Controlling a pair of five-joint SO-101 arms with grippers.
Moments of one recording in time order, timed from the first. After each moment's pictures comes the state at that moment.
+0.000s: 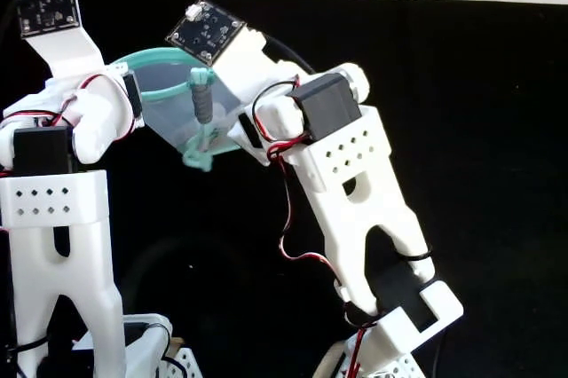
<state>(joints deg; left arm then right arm) -8.2 -20.4 9.5 70.4 9.3 -37.1 3.4 -39.3 100.2 24.7</state>
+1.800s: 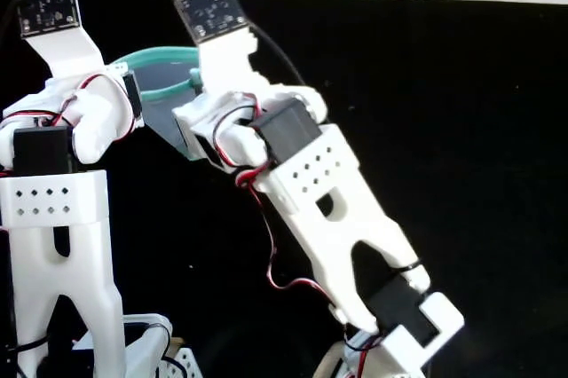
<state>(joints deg) -8.2 -20.4 9.5 70.4 9.3 -45.2 0.3 -27.1 79.9 -8.1</state>
